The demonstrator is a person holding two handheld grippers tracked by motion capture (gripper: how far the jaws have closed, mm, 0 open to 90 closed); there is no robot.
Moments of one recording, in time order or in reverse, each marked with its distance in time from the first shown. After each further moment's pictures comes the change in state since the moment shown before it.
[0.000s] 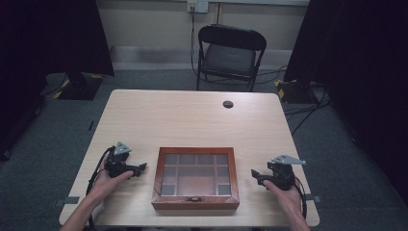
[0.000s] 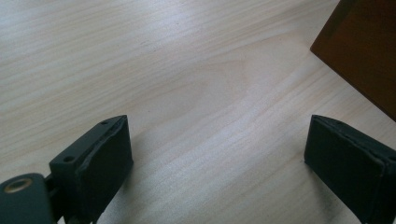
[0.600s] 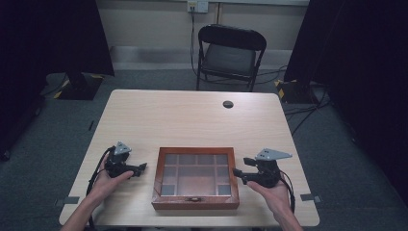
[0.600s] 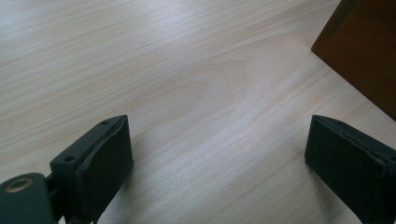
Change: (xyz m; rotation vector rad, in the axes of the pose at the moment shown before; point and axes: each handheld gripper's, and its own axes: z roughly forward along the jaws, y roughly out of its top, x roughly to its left) left arm -0.001 0.000 0.000 -0.002 0.004 -0.005; right arm 0.059 0.044 -0.011 -0.054 0.251 -0.139
